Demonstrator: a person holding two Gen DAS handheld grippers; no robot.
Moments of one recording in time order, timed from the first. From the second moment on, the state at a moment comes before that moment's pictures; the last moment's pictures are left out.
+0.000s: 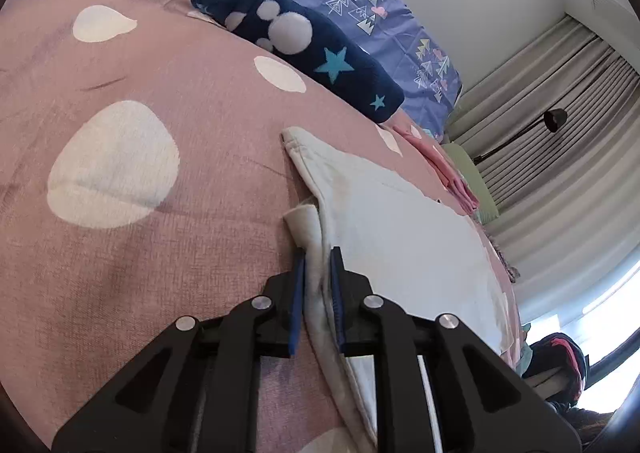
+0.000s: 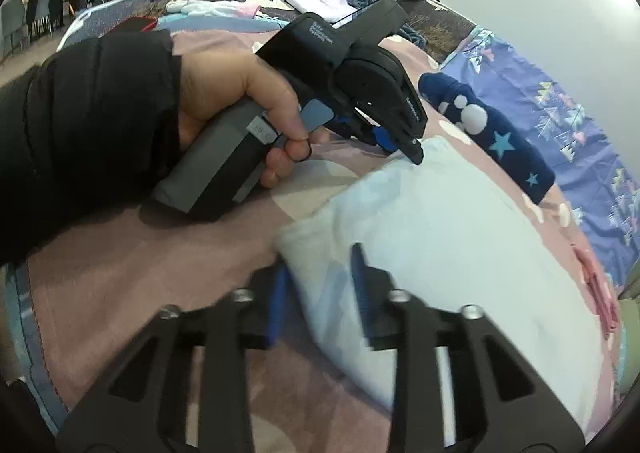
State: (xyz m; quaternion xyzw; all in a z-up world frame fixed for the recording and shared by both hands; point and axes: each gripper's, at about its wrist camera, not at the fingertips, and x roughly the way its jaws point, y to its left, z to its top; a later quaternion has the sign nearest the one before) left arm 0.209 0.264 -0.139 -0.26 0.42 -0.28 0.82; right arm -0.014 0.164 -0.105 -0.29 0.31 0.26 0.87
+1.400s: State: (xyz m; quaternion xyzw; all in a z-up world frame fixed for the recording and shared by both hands) left arm 0.236 0.236 -0.131 -0.25 0.44 -0.30 0.81; right arm 0.008 0.157 -0.100 -0.21 0.33 0.20 0.90
